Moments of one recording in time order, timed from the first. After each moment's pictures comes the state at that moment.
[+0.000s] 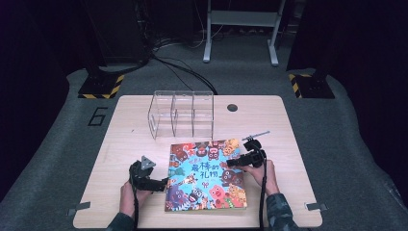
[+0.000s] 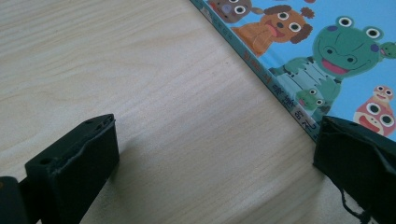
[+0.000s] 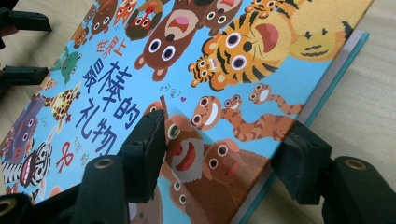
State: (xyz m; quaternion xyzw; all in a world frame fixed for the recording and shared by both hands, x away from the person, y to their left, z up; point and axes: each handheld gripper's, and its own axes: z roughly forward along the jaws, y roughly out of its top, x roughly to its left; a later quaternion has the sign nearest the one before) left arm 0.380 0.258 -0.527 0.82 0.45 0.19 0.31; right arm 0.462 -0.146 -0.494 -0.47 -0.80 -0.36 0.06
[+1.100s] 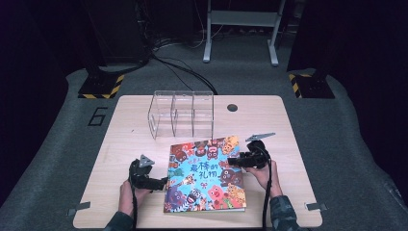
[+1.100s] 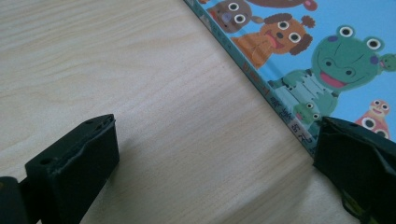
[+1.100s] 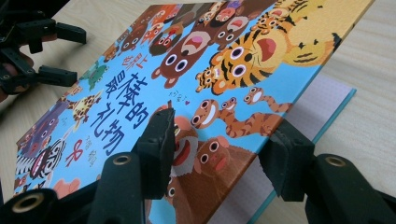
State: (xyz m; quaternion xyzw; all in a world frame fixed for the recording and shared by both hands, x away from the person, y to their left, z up) left arm 0.384 0.261 -0.525 0.81 0.46 0.16 0.34; right arm 0.444 -0.151 -0.476 -0.42 -0.81 -0.42 0.01
